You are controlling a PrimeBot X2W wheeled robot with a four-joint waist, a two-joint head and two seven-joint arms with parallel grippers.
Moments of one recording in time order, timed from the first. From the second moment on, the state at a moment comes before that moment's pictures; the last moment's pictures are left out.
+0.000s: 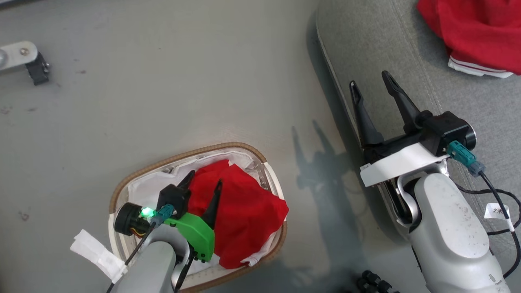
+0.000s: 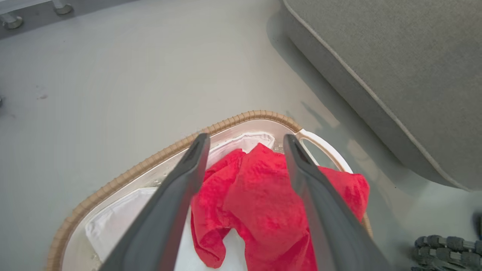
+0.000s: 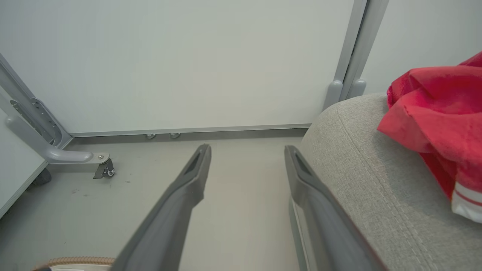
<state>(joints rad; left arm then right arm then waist) -0.42 0.10 -0.48 0.73 -0.26 -0.13 -0.26 -0.47 -0.06 0.16 0.24 0.19 0.13 -0.26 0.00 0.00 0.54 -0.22</state>
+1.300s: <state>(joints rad) -0.75 0.12 -0.96 1.02 -0.39 -0.13 -0.26 -0.57 -0.05 0.15 0.20 0.17 0.13 -0.26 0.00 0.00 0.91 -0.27</state>
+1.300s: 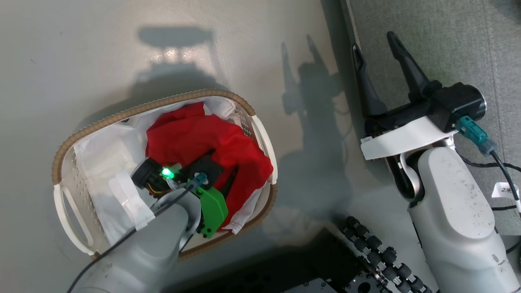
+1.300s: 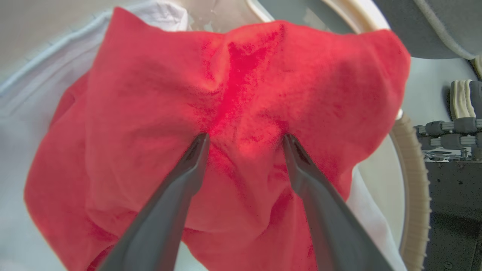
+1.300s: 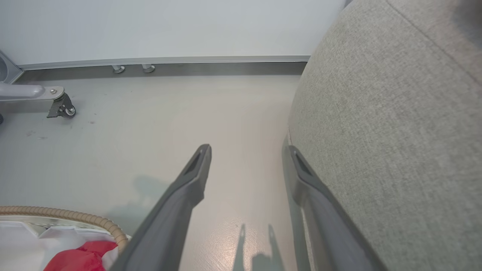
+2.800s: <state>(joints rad) -0.65 0.09 -0.78 0.97 -0.38 -0.13 -0.26 -0.52 -0.05 0.13 0.26 0.17 0.13 -0.26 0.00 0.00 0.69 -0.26</state>
